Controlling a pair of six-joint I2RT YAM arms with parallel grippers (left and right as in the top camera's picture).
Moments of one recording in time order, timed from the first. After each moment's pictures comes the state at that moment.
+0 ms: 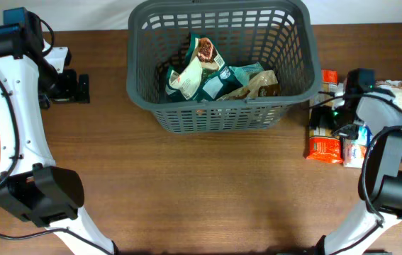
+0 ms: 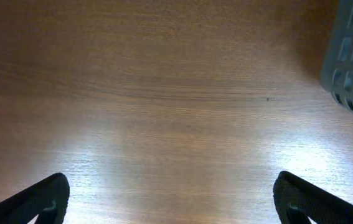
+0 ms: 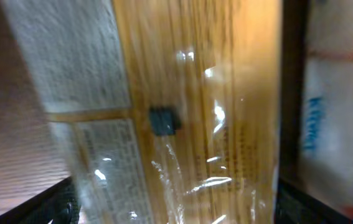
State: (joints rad) left arm 0.23 2.00 2.20 -1.64 -0.01 0.17; right arm -0.26 1.99 1.31 -0.77 -0.10 0.02
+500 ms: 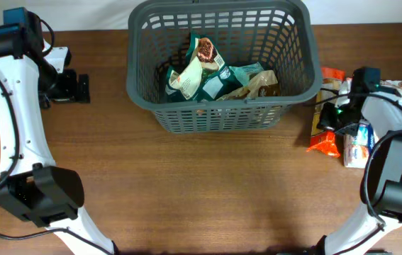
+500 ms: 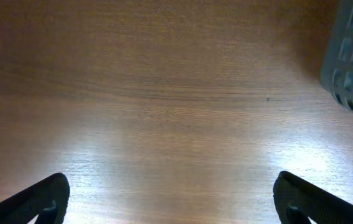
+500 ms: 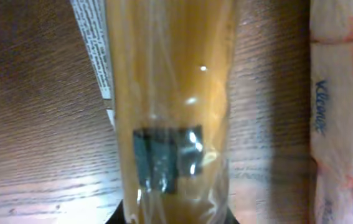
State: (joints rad) left arm 0.23 2.00 2.20 -1.64 -0.01 0.17; right arm -0.29 1.97 1.34 -0.83 -0.18 0.08
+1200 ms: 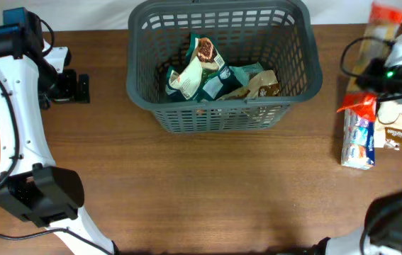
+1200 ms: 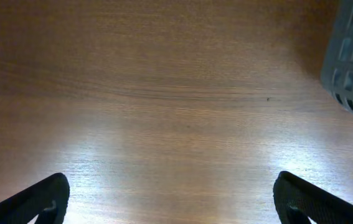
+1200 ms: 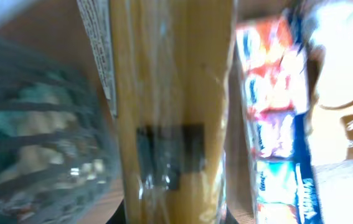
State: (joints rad) left arm 0.23 2.00 2.20 -1.64 -0.01 0.17; right arm -0.36 1.73 1.79 -1.14 -0.25 0.12
